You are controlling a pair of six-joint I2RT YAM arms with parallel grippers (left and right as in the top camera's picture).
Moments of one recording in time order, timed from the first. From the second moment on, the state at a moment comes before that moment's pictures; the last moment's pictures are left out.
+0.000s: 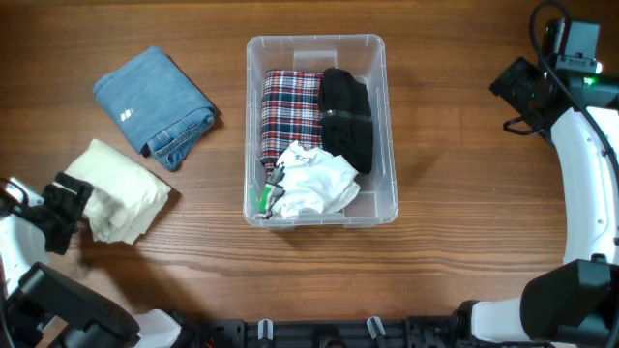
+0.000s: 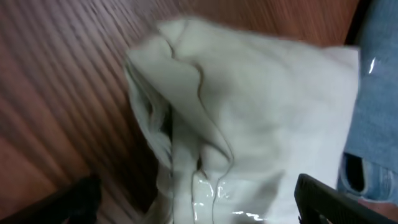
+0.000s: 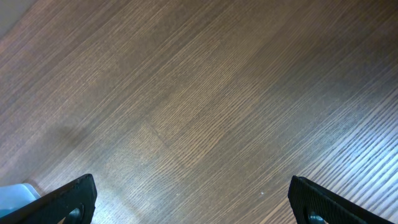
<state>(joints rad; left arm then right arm) 0.89 1.54 0.90 -0.58 0.31 -0.26 -0.16 1.60 1.49 -0.96 0.24 0.59</state>
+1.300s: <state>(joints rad) 0.89 1.64 0.76 -0.30 0.56 -0.20 -0.16 1.60 1.49 -0.96 0.24 0.59</state>
